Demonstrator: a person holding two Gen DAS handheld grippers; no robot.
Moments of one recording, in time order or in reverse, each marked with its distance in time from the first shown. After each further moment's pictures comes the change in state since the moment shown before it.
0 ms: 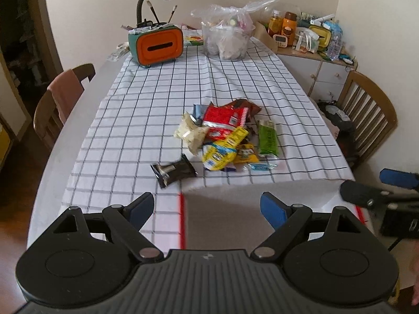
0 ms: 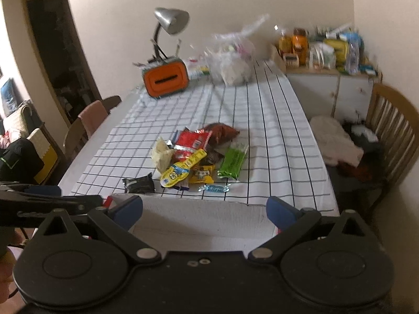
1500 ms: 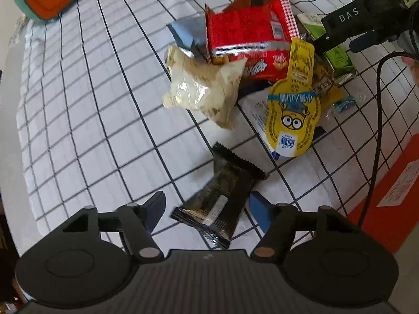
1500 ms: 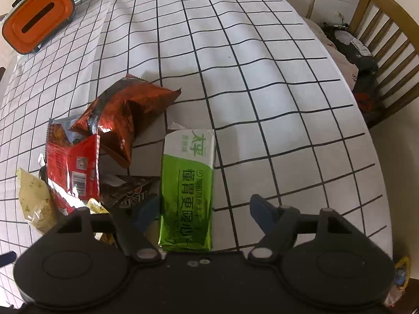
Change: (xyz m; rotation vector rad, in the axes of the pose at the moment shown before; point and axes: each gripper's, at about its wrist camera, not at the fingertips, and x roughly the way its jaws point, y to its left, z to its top) left arm 0.244 0.056 0.064 0.444 0.474 -0.114; right arm 0.309 -0.058 0.089 0.256 0.480 -0.251
